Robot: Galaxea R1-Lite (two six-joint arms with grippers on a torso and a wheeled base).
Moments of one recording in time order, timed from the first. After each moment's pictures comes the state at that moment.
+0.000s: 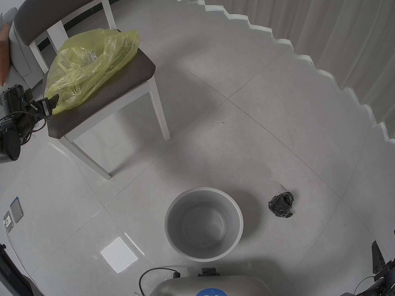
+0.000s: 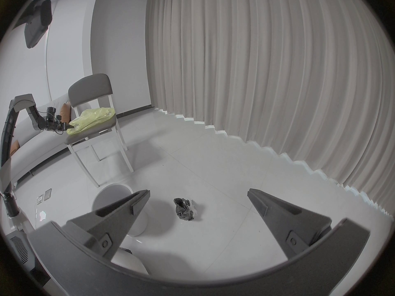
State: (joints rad) left arm 0.30 1.86 -1.18 -0.69 -0.06 -0.03; right arm 0.00 0.02 -0.02 0.00 -0.07 0.03
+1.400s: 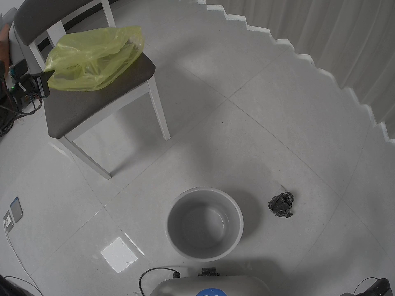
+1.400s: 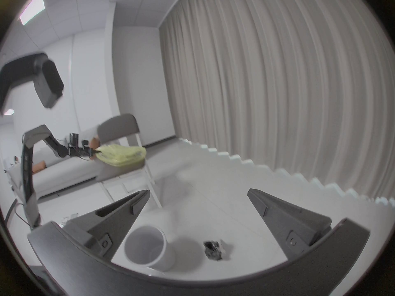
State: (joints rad) left arm 0.14 1.47 -1.07 -0.56 -0.31 0.11; right arm 0.07 0.22 -0.38 -0.11 0.12 0.09
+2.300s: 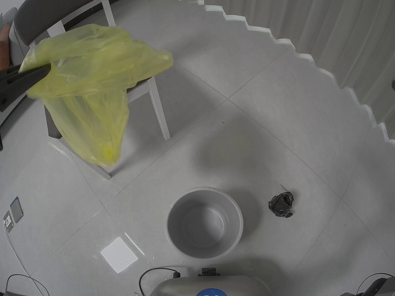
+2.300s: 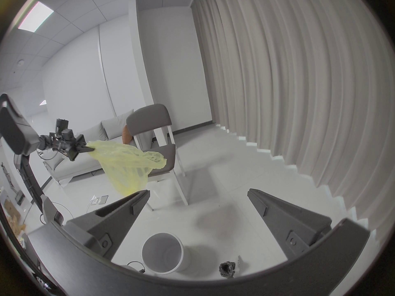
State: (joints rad) left arm -0.36 1.01 -1.16 0.16 -0.38 0.66; right arm 0.25 0.98 -1.07 0.04 0.23 -0.05
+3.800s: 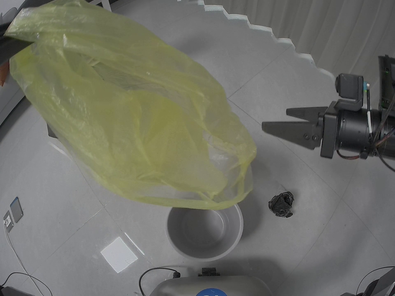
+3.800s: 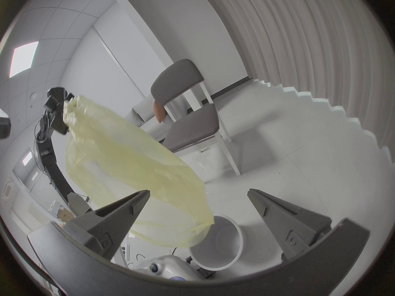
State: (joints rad) left arm -0.65 1.10 -1.51 0.48 -0.25 0.94; right arm 0.60 1.42 -0.99 -0.22 0.26 0.08
